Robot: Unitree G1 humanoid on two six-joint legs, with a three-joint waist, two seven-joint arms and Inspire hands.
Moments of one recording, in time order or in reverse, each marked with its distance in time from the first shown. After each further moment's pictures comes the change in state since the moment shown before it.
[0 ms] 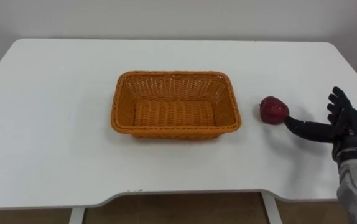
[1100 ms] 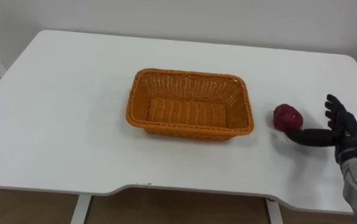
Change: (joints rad) left arm 0.000 0.022 -0.008 0.010 0.002 0.002 -0.047; right arm -0.110 -0.052 0.029 0.202 -0.074 0.009 0.048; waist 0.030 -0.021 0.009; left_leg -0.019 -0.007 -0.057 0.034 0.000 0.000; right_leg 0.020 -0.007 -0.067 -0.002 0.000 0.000
